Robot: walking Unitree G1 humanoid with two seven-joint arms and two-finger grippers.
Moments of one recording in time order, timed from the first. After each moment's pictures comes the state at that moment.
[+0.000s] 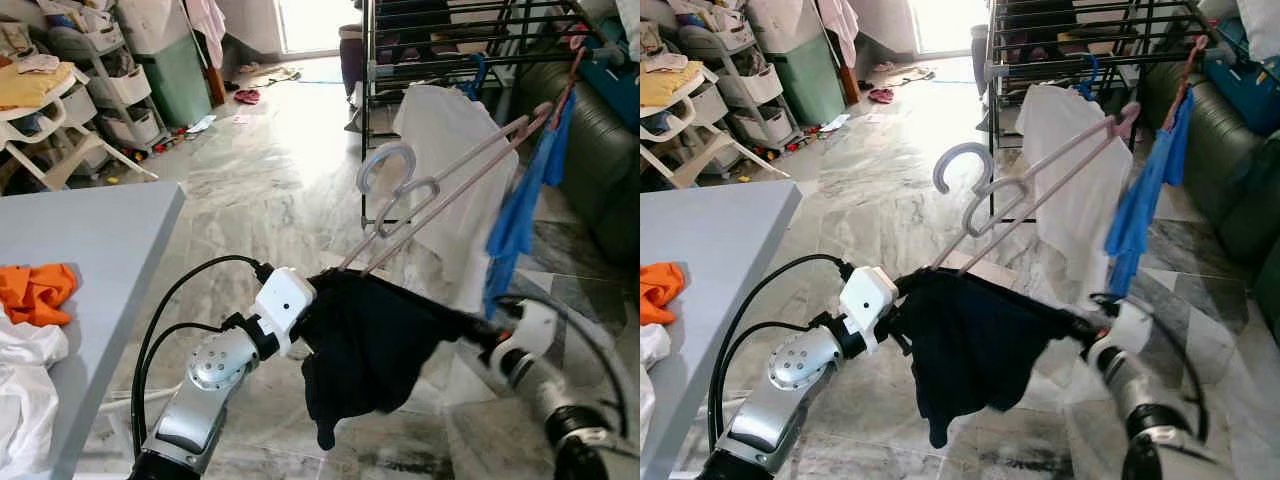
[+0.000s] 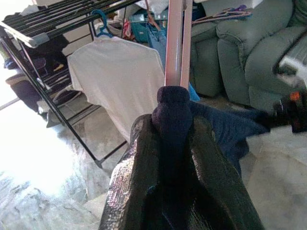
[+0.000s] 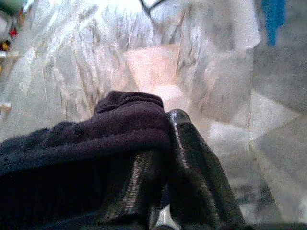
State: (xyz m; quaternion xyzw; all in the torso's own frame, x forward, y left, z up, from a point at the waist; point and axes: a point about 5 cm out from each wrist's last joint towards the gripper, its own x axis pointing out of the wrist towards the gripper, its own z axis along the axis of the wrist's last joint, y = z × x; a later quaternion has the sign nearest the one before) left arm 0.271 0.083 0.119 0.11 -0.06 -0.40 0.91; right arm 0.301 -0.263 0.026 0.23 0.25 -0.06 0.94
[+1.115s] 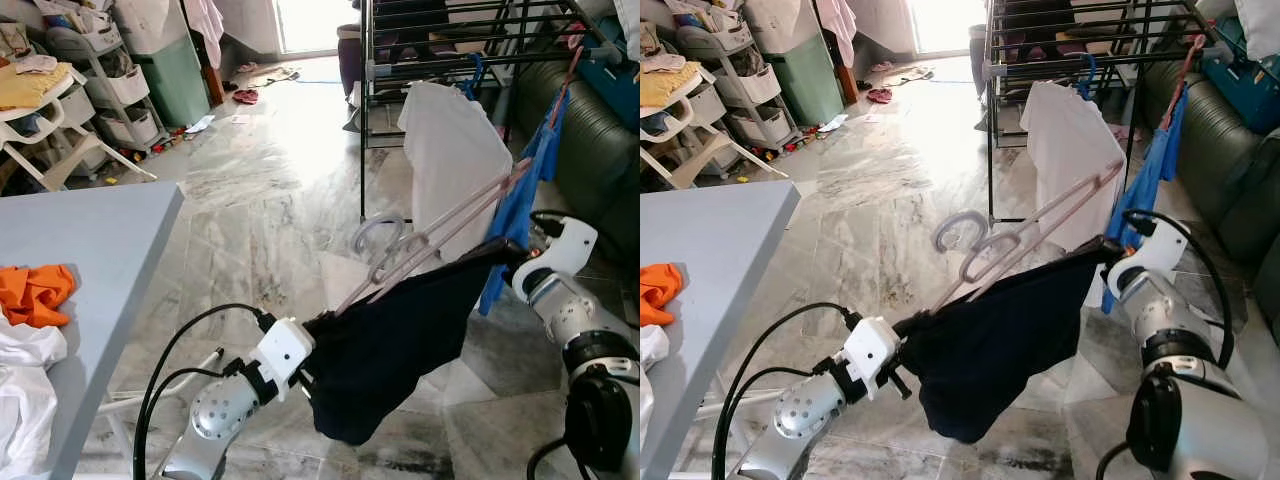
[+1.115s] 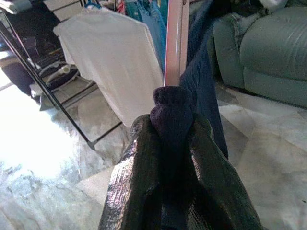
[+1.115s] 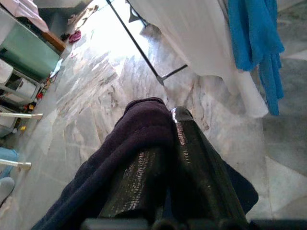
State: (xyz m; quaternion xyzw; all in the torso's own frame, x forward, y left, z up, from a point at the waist) left arm 0.243 0.086 0.064 0.11 -0.03 -0.39 0.91; right arm 0.362 -0.274 0.118 0.24 0.14 -0.08 0.96
